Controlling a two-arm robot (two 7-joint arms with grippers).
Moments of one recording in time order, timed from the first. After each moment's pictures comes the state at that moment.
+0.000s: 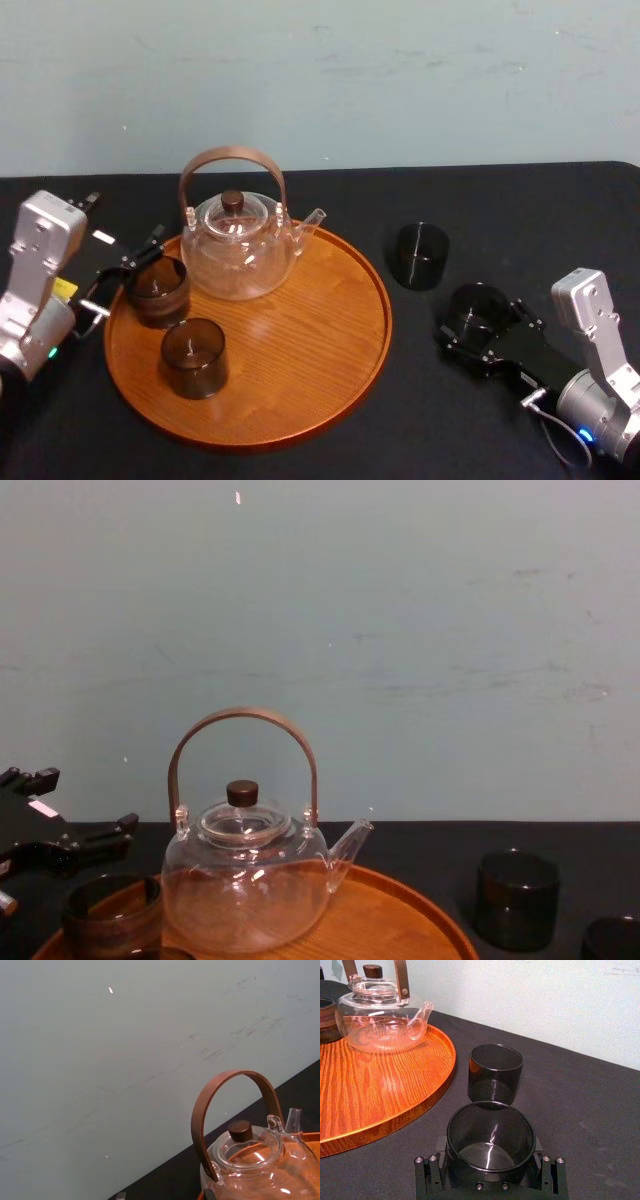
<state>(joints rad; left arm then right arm) -0.20 0.60 0.45 -1.41 -0.25 -0.12 0.03 -0.01 0.42 -0.25 -1.40 0.23 -0.06 0.34</state>
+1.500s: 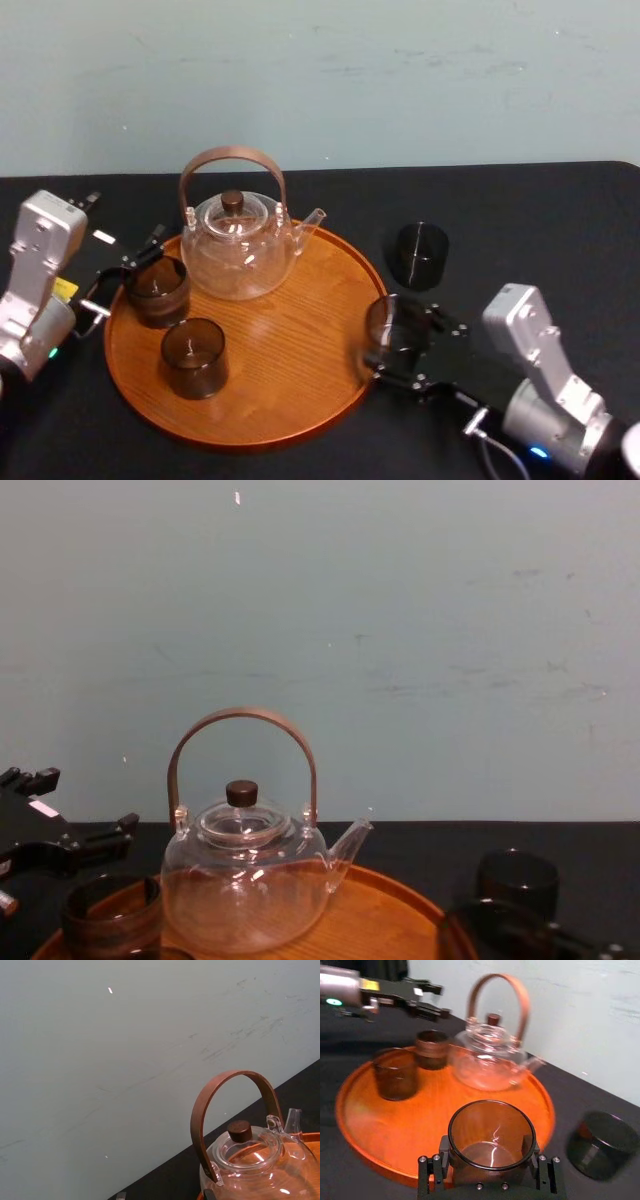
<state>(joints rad) -0.20 0.60 0.45 -1.41 -0.25 -0.12 0.03 -0.03 0.44 -0.36 -1.59 0.17 -0.07 0.44</state>
